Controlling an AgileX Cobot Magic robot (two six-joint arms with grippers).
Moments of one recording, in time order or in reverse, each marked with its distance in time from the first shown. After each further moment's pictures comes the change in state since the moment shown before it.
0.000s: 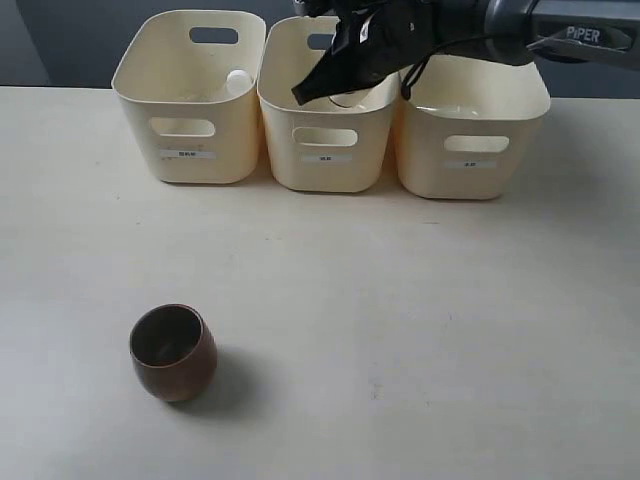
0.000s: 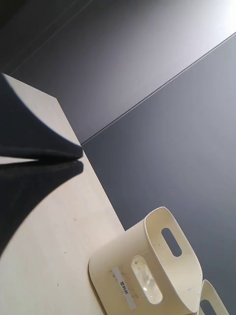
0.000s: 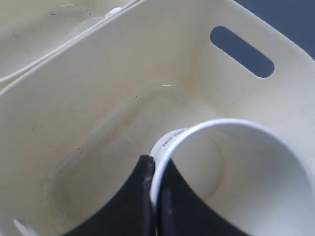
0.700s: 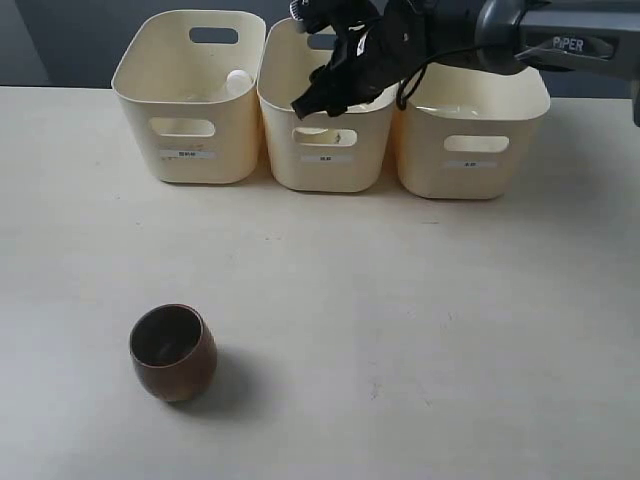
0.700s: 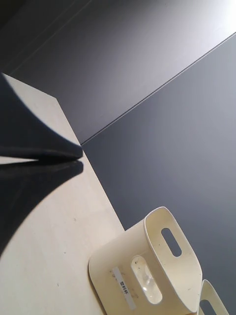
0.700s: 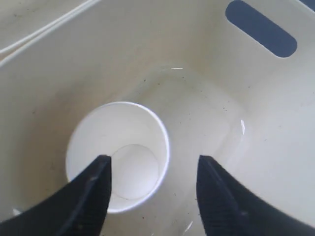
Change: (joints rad) left arm 0.000 0.000 0.000 0.000 0.000 0.000; right arm 0.000 0.026 -0.002 0.041 0.022 -0.021
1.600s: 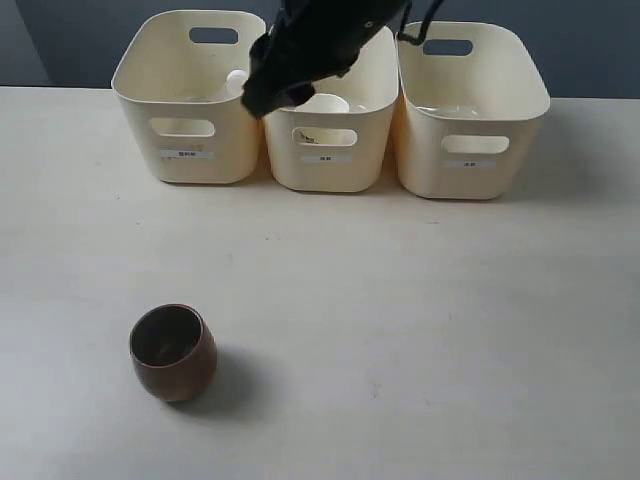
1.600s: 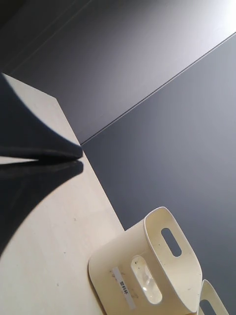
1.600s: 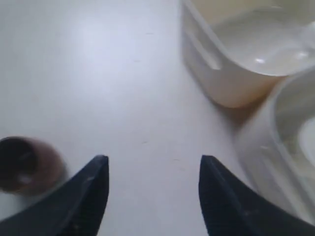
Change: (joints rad) left arm 0.000 0.000 0.000 0.000 0.000 0.000; right arm 0.119 -0.309 0.000 0.460 0.568 -0.473
